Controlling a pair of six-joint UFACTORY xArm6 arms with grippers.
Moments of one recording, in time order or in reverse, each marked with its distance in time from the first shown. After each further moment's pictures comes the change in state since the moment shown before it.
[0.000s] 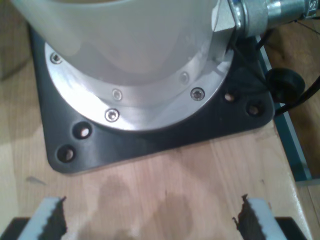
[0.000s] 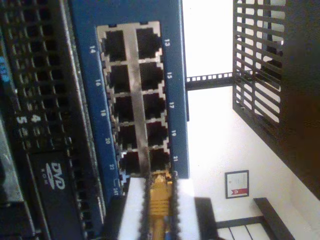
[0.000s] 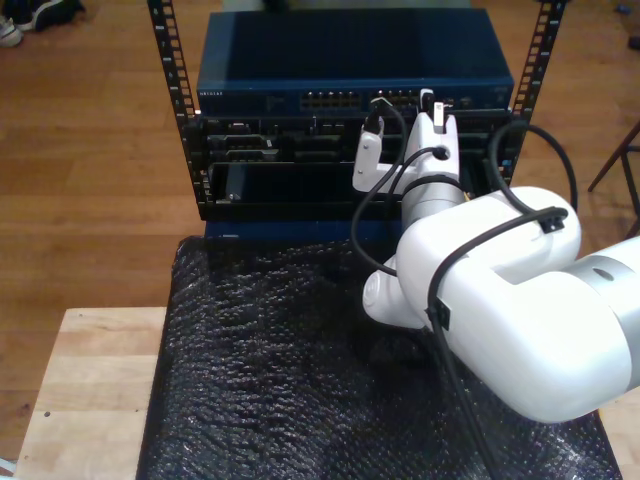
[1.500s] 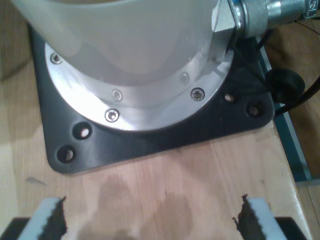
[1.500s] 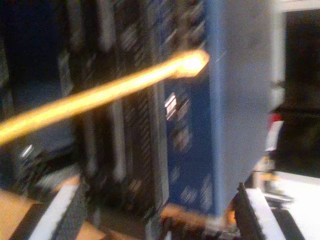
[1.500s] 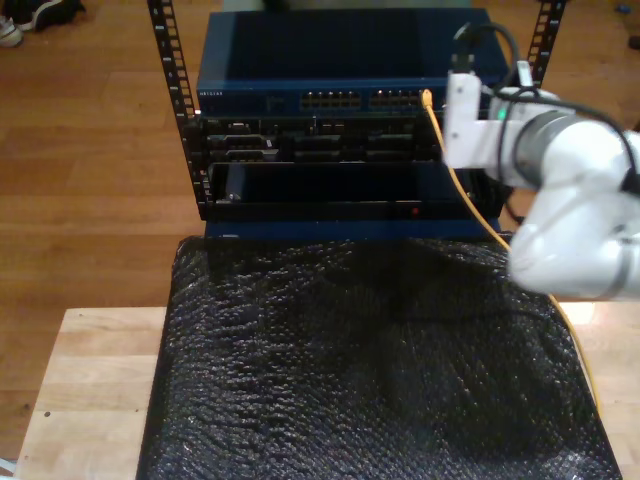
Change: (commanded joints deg) left arm 0.0 0.0 0.0 0.0 -0.1 0.1; right arm -16.7 -47.6 28.7 -19.3 63.4 0.4
